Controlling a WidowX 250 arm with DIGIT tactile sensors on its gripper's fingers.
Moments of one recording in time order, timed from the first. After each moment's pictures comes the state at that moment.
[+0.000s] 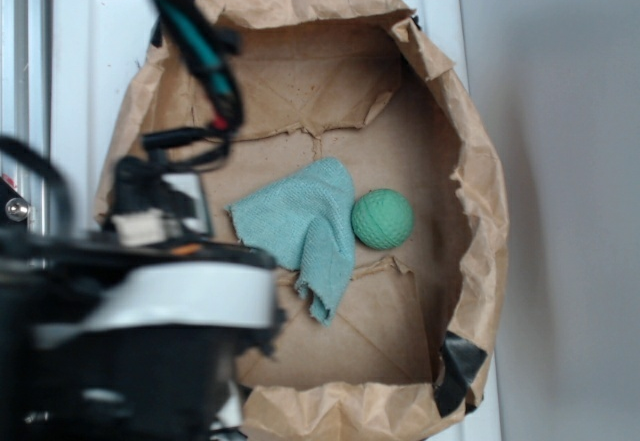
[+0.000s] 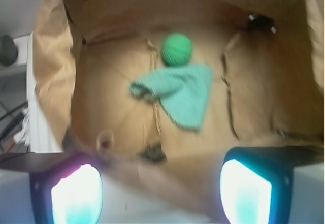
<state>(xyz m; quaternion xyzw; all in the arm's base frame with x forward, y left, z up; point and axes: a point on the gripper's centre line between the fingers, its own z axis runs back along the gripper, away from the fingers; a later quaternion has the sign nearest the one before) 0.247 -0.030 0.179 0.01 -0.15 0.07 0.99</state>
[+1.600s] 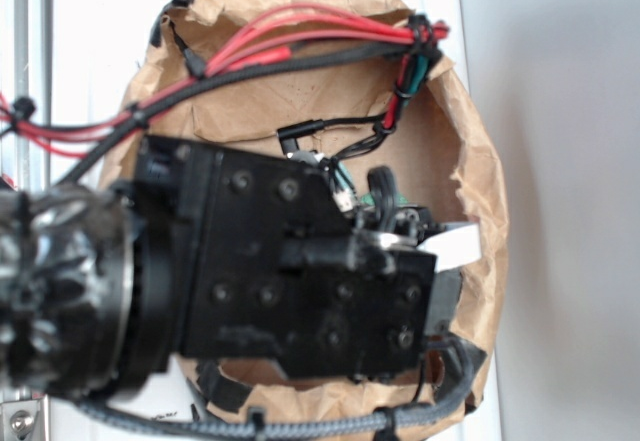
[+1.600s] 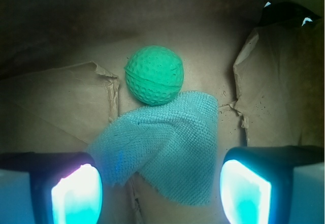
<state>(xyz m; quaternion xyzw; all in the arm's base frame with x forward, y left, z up) 0.299 -0.001 0.104 0.06 -0.10 0.15 0.98</state>
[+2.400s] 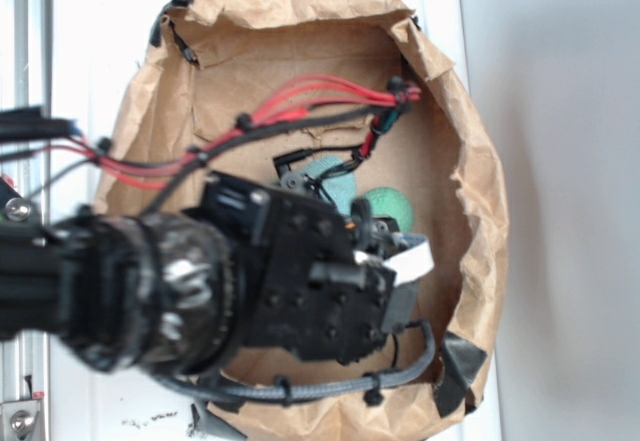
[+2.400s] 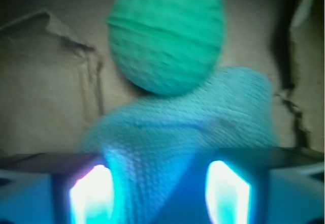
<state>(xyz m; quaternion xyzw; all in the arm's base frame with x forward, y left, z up) 0.302 -0.005 0.039 0.08 -0.11 0.16 0.98</state>
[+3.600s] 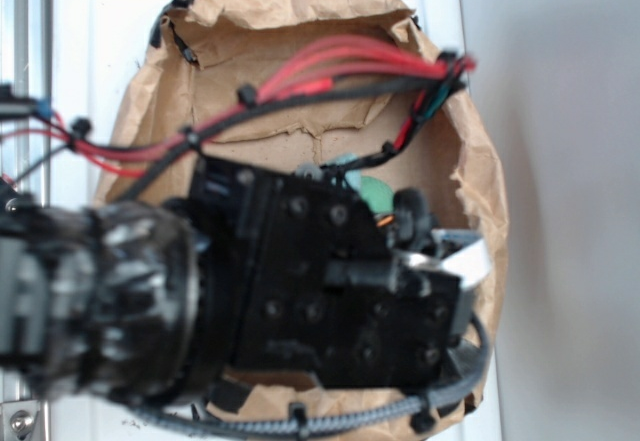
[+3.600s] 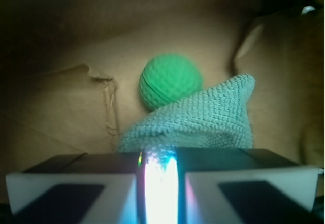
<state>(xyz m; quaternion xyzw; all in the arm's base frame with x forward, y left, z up) 0.301 0.004 0.108 0.08 -0.08 0.19 0.97</state>
